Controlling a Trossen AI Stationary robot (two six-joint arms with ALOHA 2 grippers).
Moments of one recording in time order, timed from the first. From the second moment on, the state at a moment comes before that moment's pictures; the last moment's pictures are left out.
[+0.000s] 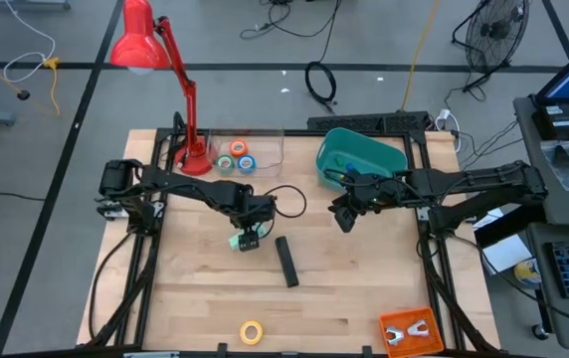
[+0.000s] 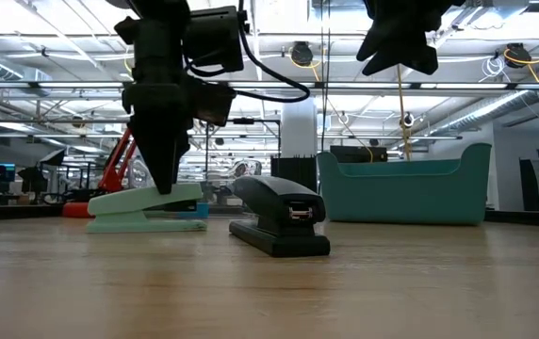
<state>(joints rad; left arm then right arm) 0.01 1.74 1.14 -0.81 0.05 -0.21 0.06 1.19 1.04 -0.62 0.15 0.72</state>
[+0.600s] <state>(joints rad) 0.01 1.74 1.14 -0.81 0.05 -0.23 0.06 1.19 1.04 -0.62 0.16 0.72</state>
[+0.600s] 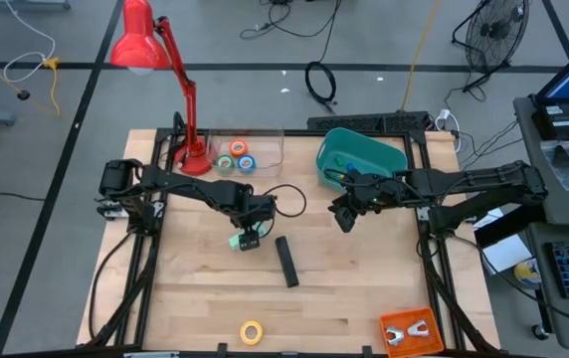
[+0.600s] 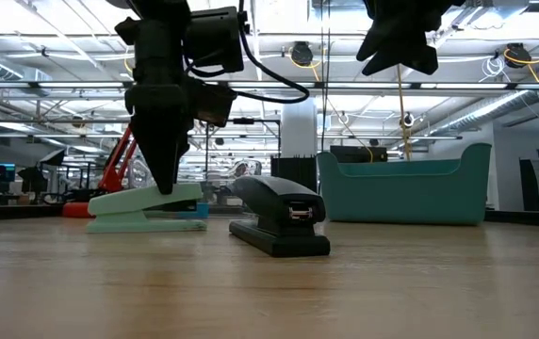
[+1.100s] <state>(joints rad) 0.01 1.74 1.06 -0.80 0.04 -0.26 0.06 1.19 1.04 -0.62 0.16 0.72</state>
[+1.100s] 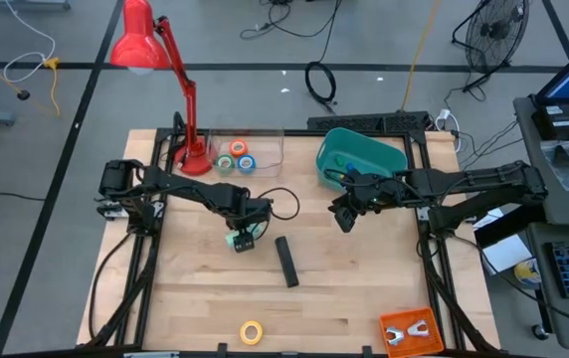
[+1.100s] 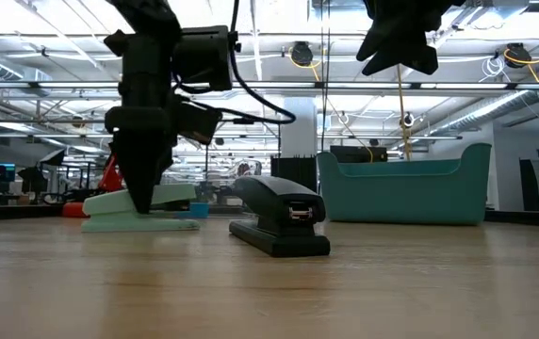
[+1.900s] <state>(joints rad) 0.01 1.74 1.07 -0.81 0.09 -0.26 0.06 1.19 1.04 -0.62 0.16 0.72</state>
